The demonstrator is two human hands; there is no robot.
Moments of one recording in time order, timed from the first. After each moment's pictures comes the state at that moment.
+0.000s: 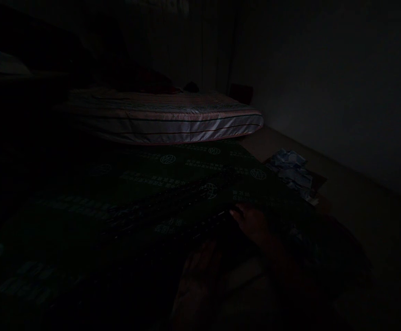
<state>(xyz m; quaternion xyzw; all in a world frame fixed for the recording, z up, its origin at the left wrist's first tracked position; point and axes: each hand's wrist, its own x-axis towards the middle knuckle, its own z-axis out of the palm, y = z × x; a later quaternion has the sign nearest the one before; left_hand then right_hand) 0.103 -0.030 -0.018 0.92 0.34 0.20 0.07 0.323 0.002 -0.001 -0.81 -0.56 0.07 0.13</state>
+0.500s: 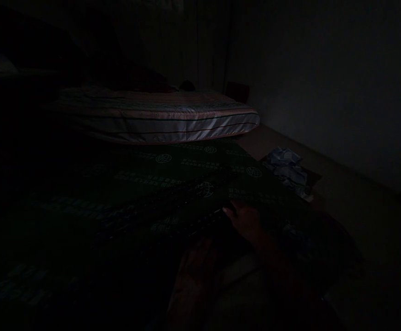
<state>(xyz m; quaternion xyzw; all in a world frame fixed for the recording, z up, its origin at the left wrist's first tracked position) 0.107 -0.028 -0.016 0.91 0.33 0.22 0.07 0.312 0.002 0.009 -0.83 -0.55 0.05 0.08</state>
